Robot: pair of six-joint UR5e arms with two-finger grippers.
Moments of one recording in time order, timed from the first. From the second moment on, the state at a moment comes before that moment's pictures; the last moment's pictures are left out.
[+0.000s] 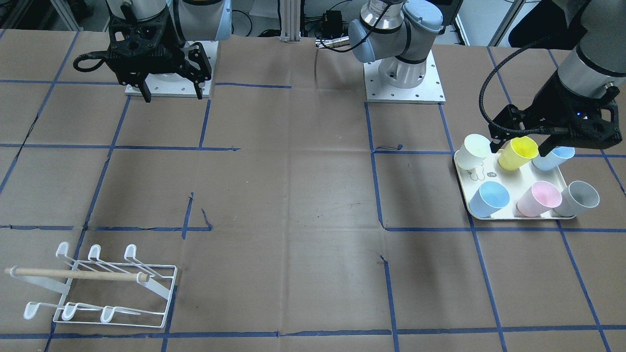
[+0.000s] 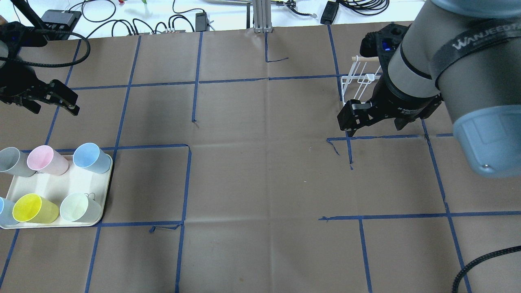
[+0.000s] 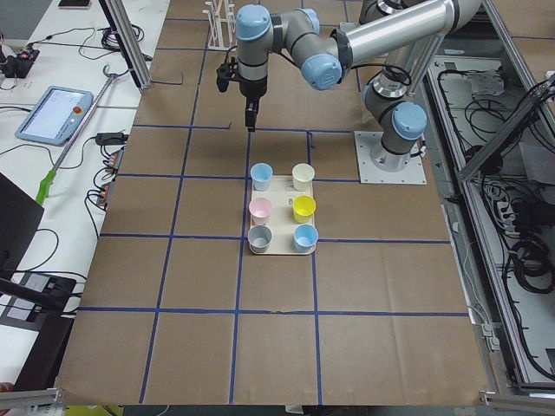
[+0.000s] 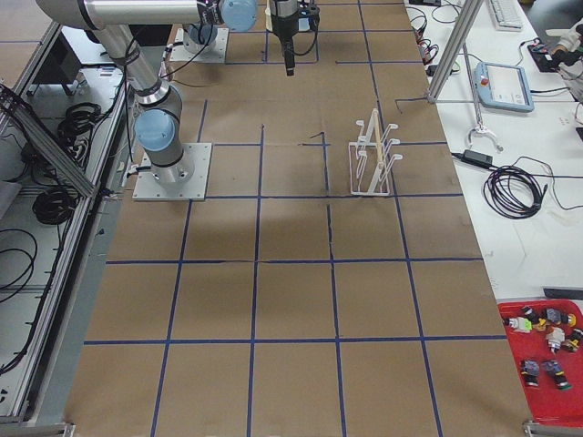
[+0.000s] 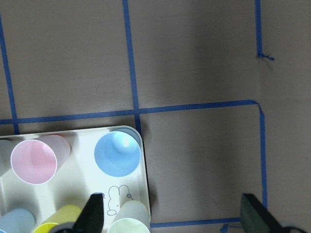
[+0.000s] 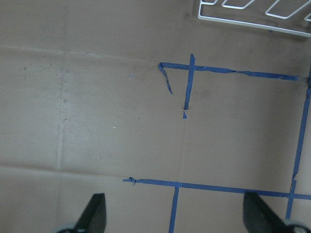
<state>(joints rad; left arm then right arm) -1.13 -1.59 -1.75 -1.32 1.58 0.53 1.65 -1.76 1.79 -1.67 -1.56 -0.03</state>
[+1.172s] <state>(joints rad) -1.09 -1.64 -1.97 -1.12 1.55 0.52 1.65 -1.73 1.91 -2.16 -1.34 0.35</state>
